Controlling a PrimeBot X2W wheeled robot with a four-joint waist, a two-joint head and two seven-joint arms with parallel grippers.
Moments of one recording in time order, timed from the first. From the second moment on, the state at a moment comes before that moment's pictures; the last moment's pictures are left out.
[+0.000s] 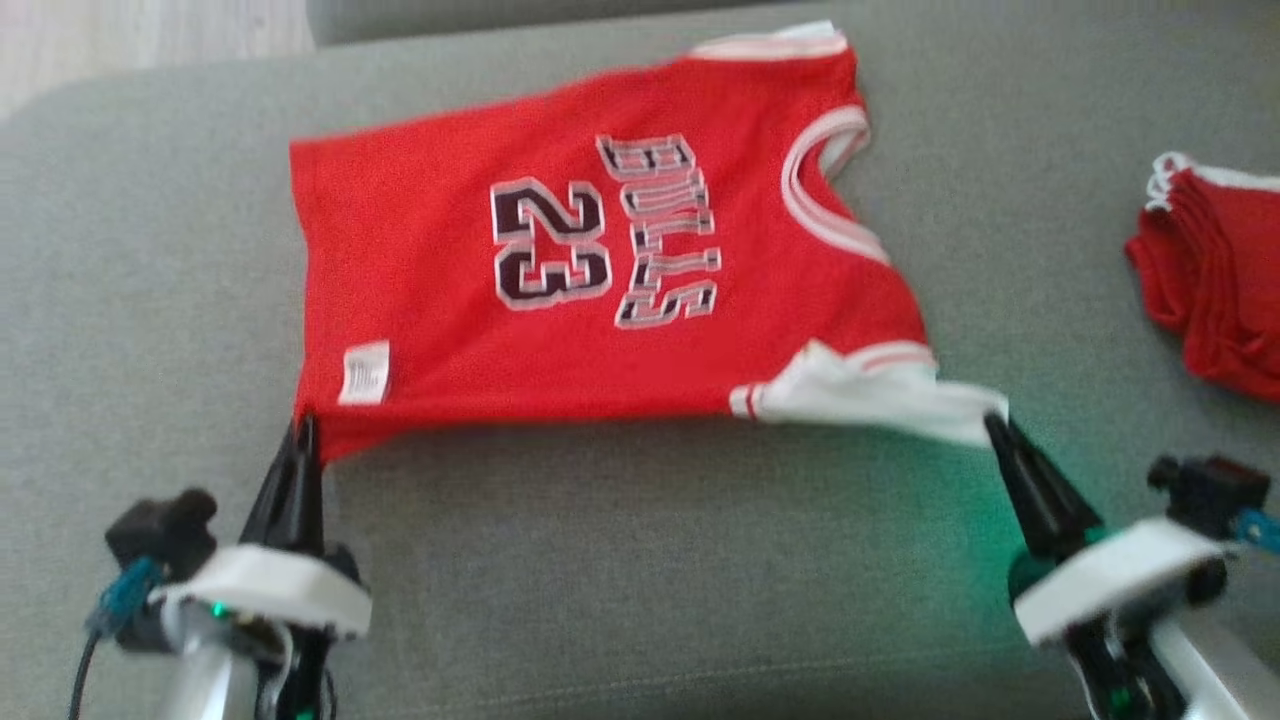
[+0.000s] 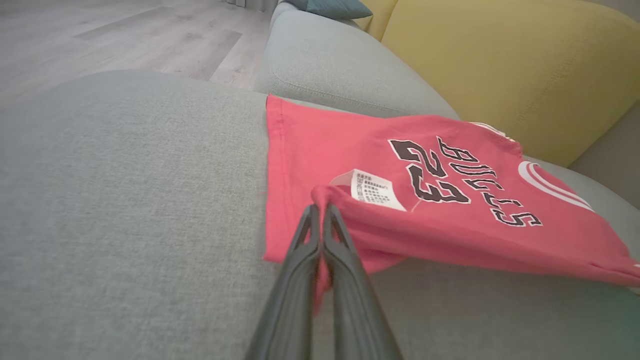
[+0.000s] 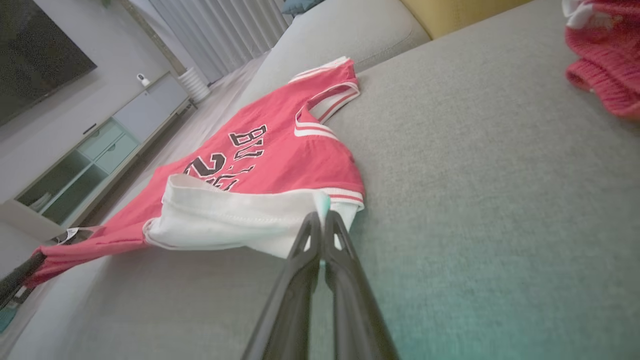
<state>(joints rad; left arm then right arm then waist) -0.13 0.10 -0.05 0.39 -0.35 -0.11 -0.25 -0.16 -0.42 0.46 0.32 0.88 0.13 -0.18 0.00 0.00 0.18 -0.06</state>
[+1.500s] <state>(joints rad) -0.23 0.20 -0.14 0.26 -0.37 -0.09 0.08 -0.53 -0.42 0.50 0.38 0.63 0.13 0.10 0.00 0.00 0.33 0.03</state>
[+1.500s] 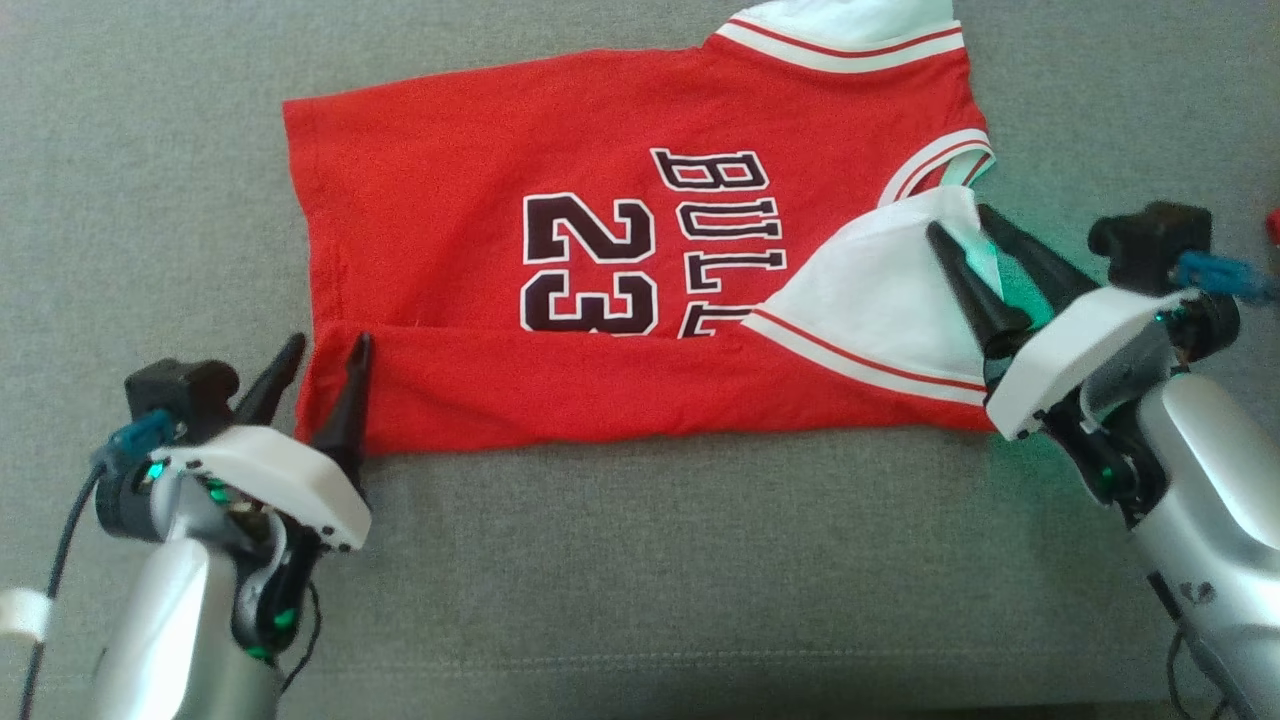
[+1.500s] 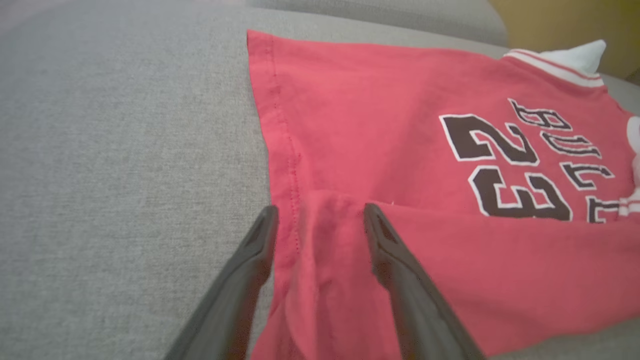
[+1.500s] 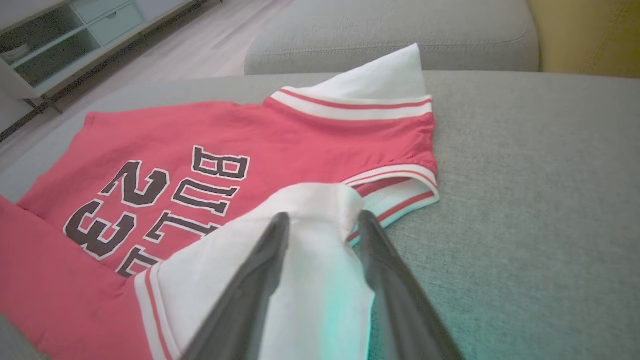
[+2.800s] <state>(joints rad) 0.02 0.12 -0.18 0.12 -0.18 0.13 -0.25 0.05 -0.13 0.08 -0.08 0.25 0.13 -0.04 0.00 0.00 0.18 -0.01</state>
